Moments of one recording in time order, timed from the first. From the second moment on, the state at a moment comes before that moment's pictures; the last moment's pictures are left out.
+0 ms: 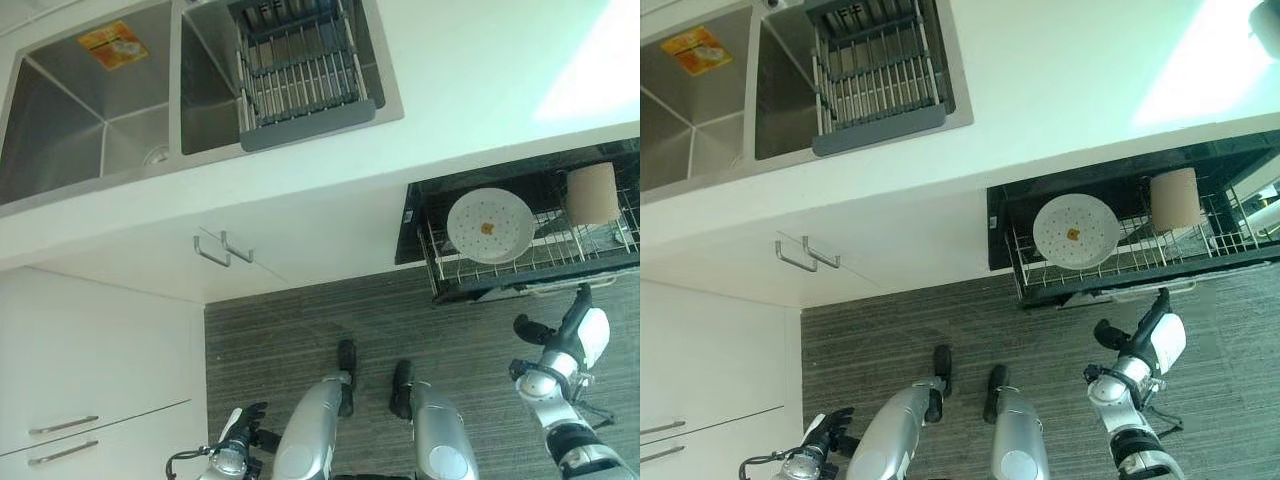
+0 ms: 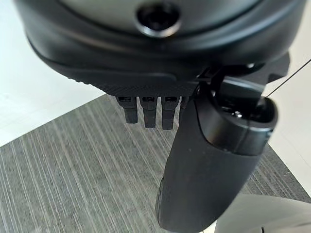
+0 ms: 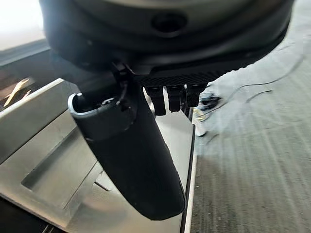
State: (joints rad) left arm -0.06 0.28 -0.31 1.09 -0.07 -0.07 0.14; right arm -0.32 -0.54 0.18 0.91 0.04 -0.22 -0.79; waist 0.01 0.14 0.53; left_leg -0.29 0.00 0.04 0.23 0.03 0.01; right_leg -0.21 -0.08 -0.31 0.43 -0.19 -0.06
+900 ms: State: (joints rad) left arm -0.07 0.39 -0.32 0.93 -0.05 -0.11 0.10; right arm -0.70 -0.76 0.37 1.08 -0.07 0.02 -0.60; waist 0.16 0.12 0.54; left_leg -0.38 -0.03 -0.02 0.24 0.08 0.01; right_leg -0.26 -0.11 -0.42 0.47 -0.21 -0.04
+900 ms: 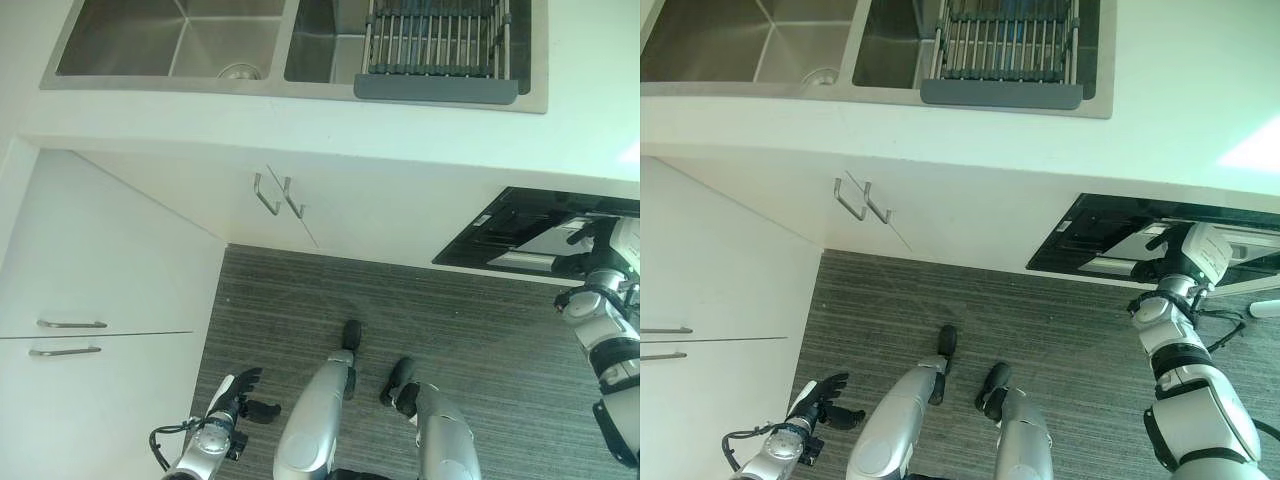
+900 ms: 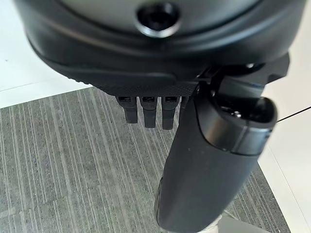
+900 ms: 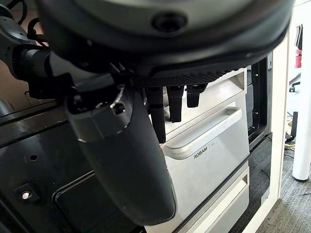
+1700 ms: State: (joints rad) left arm -0.07 0.38 -0.03 0.79 -0.08 -0.19 0.37; right arm 0.00 -0.39 0.19 0.97 0.06 -0.13 -0.44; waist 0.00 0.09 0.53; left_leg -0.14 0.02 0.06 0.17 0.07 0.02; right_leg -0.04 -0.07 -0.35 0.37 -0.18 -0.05
